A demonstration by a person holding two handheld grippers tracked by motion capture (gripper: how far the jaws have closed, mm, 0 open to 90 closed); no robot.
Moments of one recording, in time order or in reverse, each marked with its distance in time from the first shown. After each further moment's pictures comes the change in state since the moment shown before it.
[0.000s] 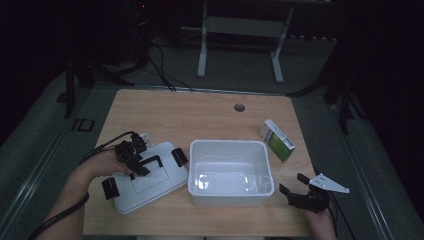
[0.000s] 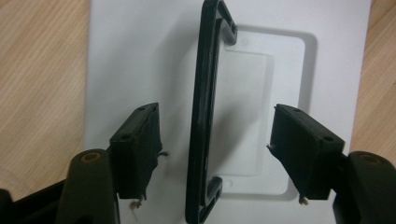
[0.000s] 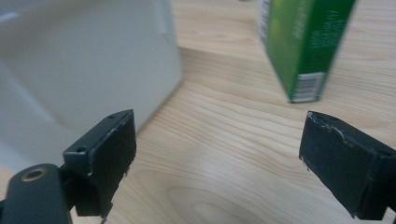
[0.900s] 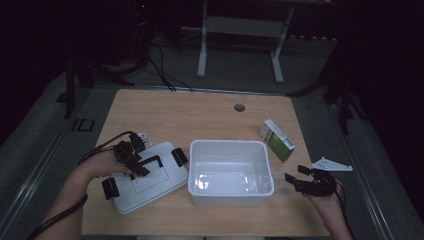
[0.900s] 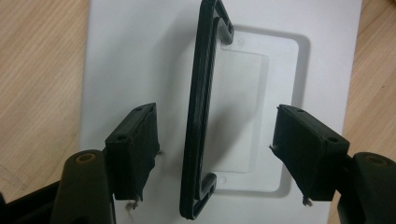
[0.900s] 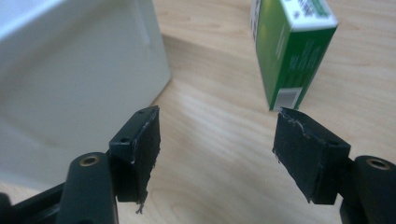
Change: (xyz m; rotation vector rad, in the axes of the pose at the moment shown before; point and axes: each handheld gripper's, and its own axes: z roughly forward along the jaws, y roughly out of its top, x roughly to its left) left arm 0.000 -0.002 -0.001 -0.009 -0.021 -0.022; right arm -0.017 0.049 -0.001 0.155 0.030 -0.023
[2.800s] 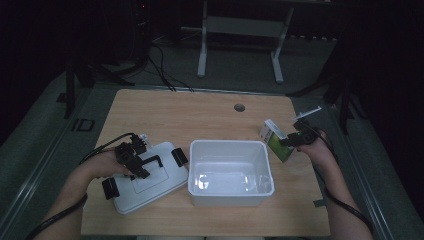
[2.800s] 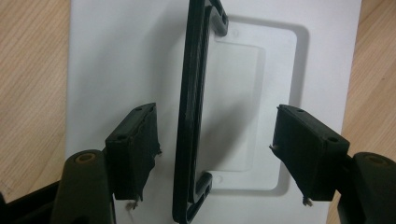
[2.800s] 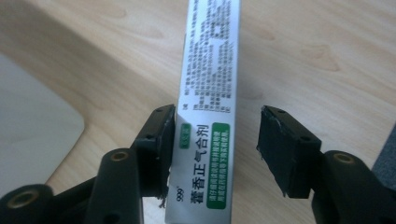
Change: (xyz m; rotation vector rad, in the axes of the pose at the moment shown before) left arm -0.001 0.000 0.006 0.030 -0.019 0.010; right arm -0.064 0.115 0.088 0.386 0.001 -0.080
